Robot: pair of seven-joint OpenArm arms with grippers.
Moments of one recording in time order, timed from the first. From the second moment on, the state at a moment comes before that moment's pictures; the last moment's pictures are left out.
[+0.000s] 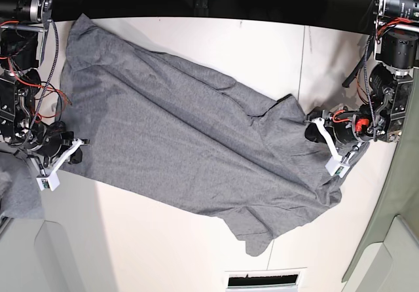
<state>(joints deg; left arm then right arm) -14.1 -24.7 4.5 57.3 -30.1 -29.9 43.2 18.4 18.4 7.1 54.0 15.8 29.8 -38.0</state>
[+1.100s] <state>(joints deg) -30.6 -11.2 4.4 39.1 -16.6 -27.0 35.7 -10.3 16.5 8.0 84.3 33.8 30.9 -45.9</state>
